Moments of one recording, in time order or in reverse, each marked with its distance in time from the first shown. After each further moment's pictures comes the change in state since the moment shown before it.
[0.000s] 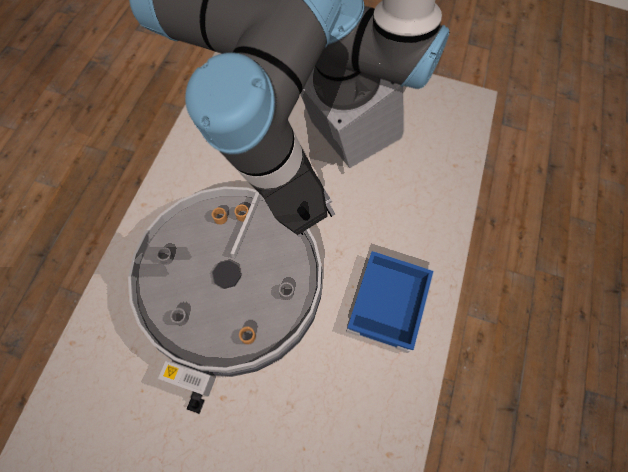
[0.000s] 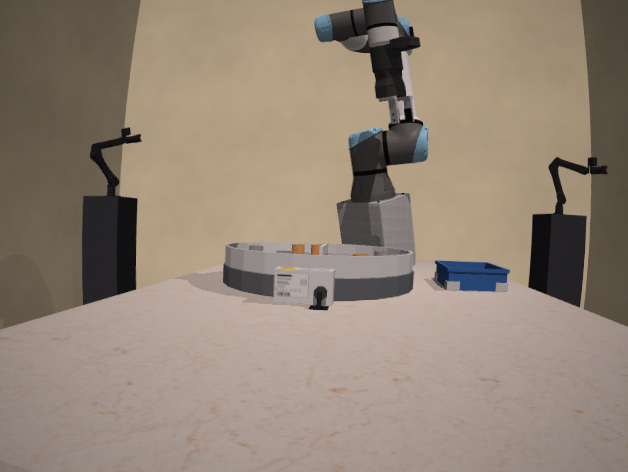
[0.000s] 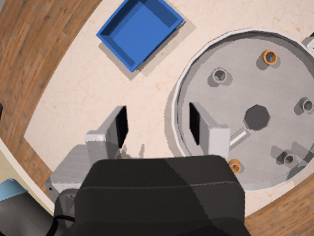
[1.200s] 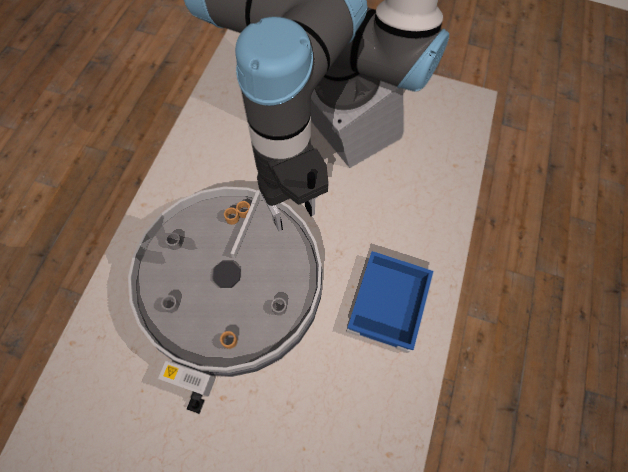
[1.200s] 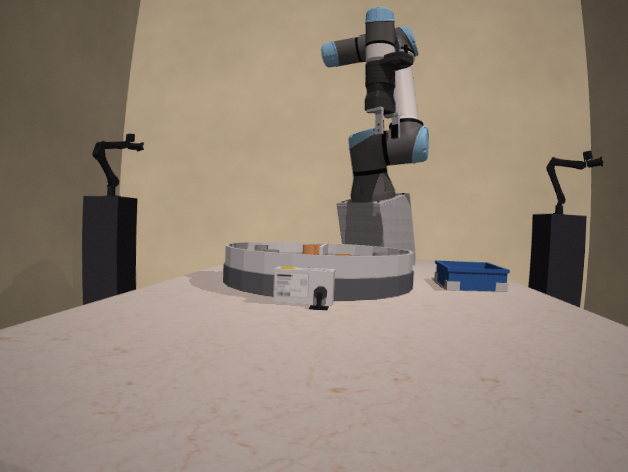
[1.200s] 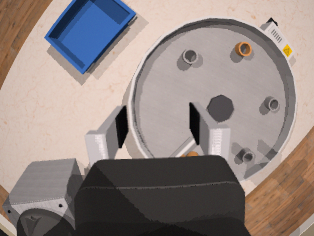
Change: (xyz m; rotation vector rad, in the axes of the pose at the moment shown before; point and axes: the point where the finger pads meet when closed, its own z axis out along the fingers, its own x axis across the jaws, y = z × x) arm 0.022 0.032 0.029 0.052 0.257 0.036
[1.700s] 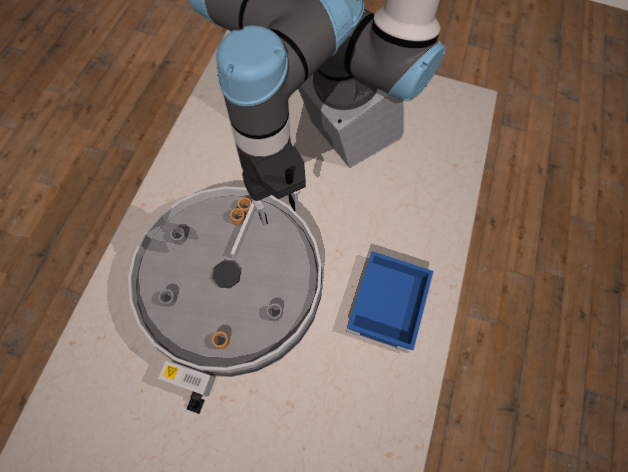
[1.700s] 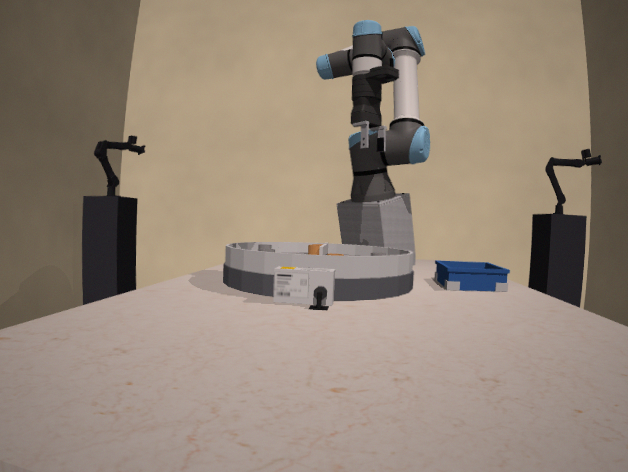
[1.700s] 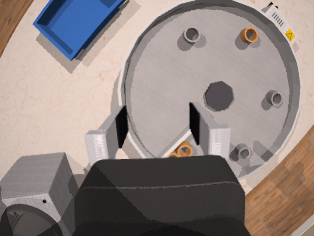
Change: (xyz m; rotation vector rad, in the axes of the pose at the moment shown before) arm 0.013 0.035 0.032 -0.003 0.001 0.002
